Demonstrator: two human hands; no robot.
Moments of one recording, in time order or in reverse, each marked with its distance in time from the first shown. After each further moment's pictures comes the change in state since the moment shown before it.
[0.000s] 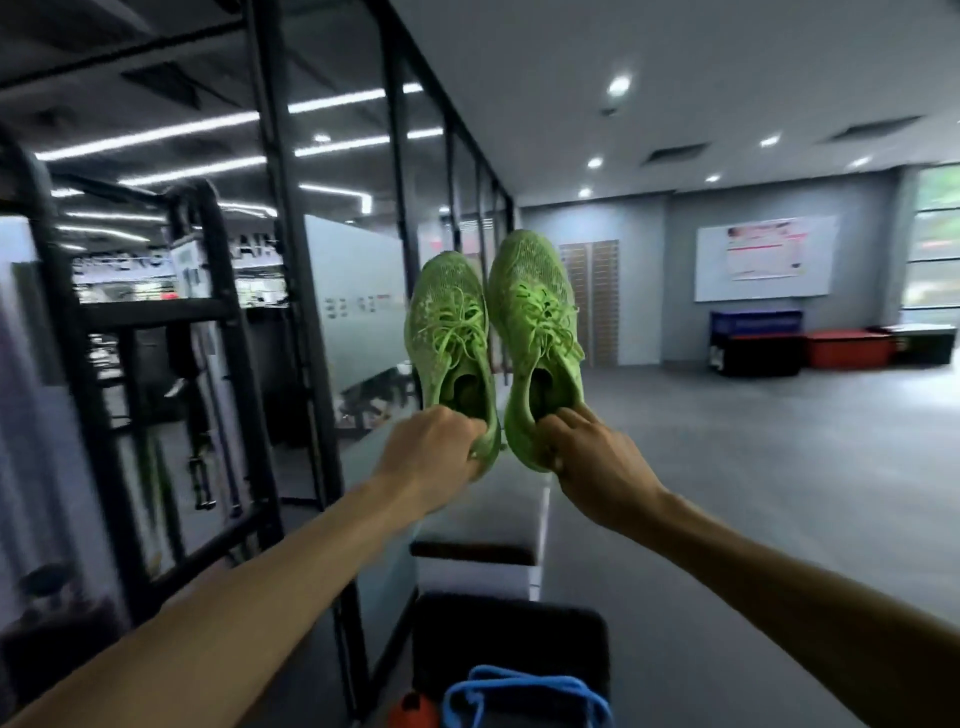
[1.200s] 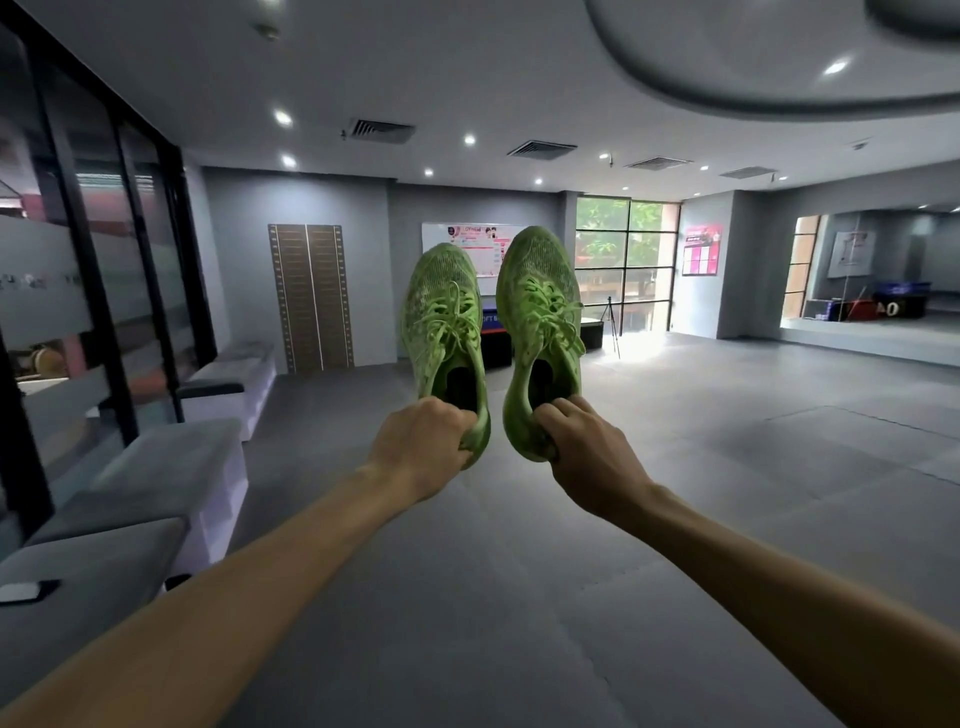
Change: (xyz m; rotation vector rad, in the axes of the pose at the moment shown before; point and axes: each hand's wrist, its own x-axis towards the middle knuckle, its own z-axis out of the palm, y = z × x) left_hand 0.767 0.450 0.510 -0.383 0.031 0.434; right_hand 0.008 0.927 0.008 -0.404 0.029 0.429
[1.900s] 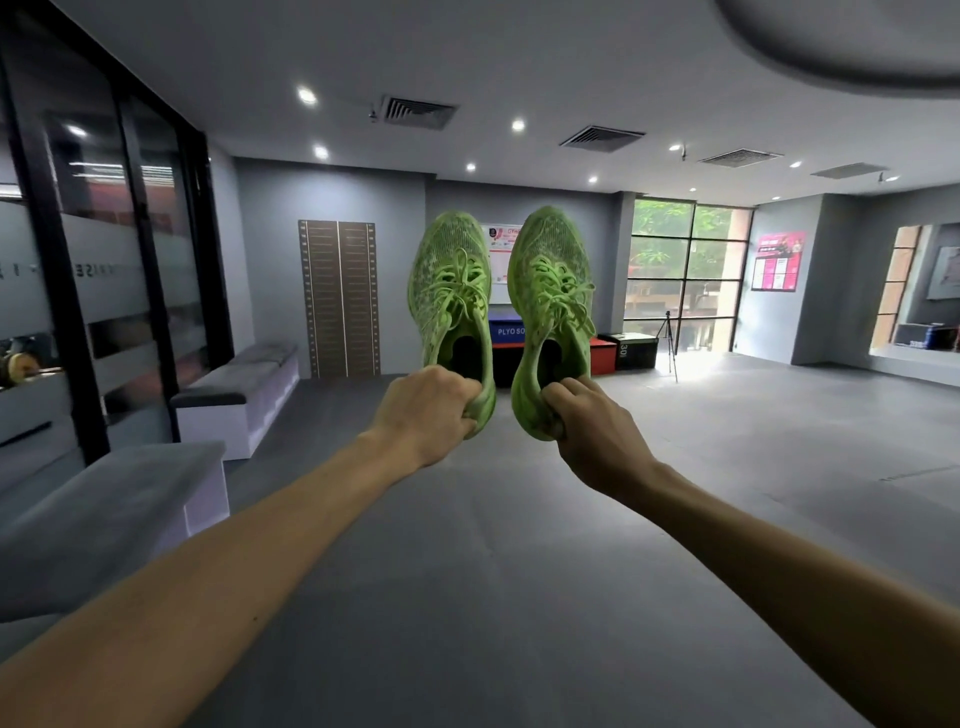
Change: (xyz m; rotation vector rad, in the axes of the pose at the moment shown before) left_hand 0.436 -0.263 0.308 0.067 0.079 -0.103; right_hand 0.385 0.335 0.364 0.038 0.033 -0.060
